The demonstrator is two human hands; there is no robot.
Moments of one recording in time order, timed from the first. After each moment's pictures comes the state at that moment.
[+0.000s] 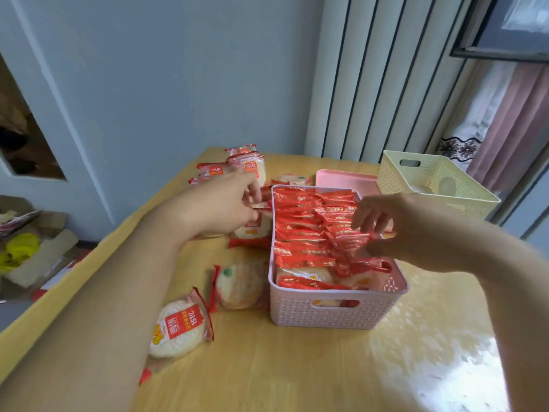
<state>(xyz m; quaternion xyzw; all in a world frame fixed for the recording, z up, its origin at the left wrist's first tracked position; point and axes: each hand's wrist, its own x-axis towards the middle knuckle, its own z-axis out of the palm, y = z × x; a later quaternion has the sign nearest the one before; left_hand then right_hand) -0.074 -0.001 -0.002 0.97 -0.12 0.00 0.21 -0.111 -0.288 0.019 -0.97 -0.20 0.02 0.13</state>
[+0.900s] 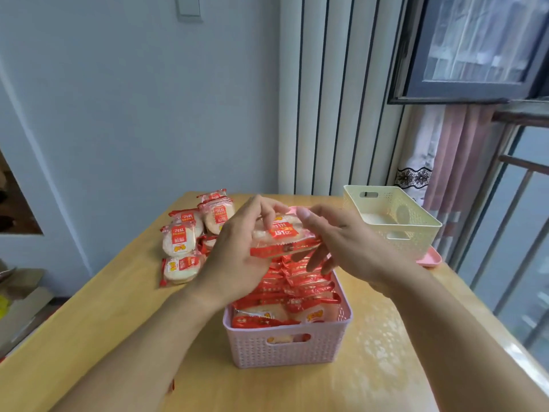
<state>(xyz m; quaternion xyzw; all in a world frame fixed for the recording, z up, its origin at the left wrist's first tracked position) -0.112 -0.092 -0.003 0.79 -0.28 0.23 0.49 -0.115 -0.281 0.026 -0.84 -0.15 0.00 0.52</state>
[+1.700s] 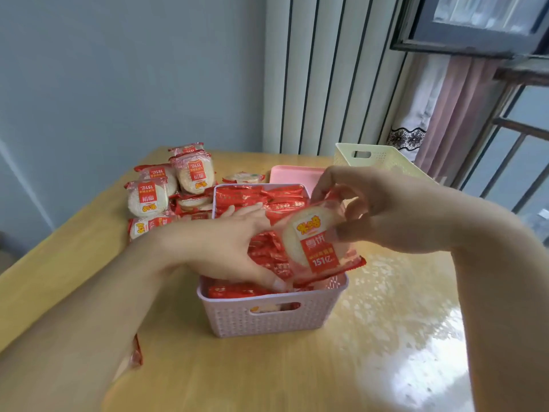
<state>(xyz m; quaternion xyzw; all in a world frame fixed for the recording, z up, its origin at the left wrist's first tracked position) -0.085 -0.085 -0.013 0.93 -0.30 -0.14 0.12 -0.119 -0.322 0.042 -0.93 -0.21 0.06 0.28</state>
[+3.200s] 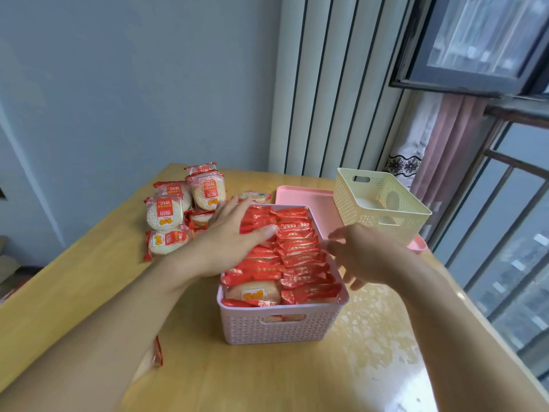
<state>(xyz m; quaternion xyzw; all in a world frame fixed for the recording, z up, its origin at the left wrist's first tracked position) -0.078 -0.066 -0.027 0.93 -0.10 -0.04 0.36 -0.102 -0.303 0.000 -0.98 0.01 0.09 0.20</state>
